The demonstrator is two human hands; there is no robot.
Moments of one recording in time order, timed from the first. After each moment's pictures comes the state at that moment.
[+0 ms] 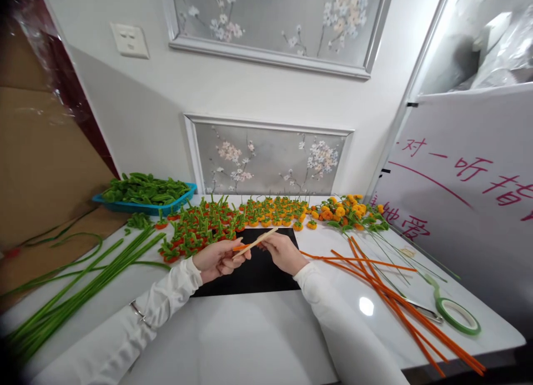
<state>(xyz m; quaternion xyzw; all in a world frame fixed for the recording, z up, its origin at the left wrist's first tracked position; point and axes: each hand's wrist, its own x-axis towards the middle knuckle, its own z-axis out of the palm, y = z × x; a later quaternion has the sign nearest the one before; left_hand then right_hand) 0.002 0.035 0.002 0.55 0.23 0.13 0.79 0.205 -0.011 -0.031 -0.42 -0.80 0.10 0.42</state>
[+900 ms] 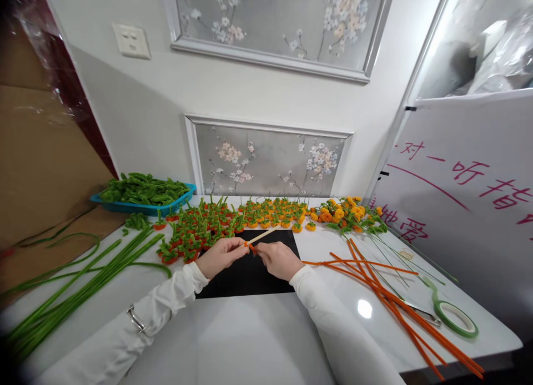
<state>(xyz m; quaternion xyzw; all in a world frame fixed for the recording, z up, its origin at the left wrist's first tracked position) 0.014 0.030 -0.004 0.79 0.31 0.28 0.46 0.199 -0.013 -0.037 -0.47 -0.82 0.07 0.32</state>
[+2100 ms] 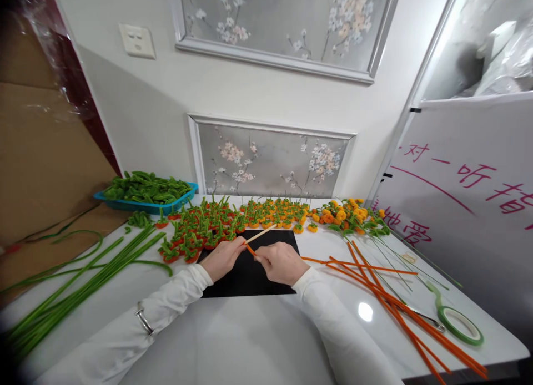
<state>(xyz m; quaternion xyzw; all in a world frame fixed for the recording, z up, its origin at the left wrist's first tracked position) 0.007 0.044 -0.025 0.92 0.32 0.24 0.07 0.195 -0.031 -0.015 -0.48 -0.85 -0.01 0.24</state>
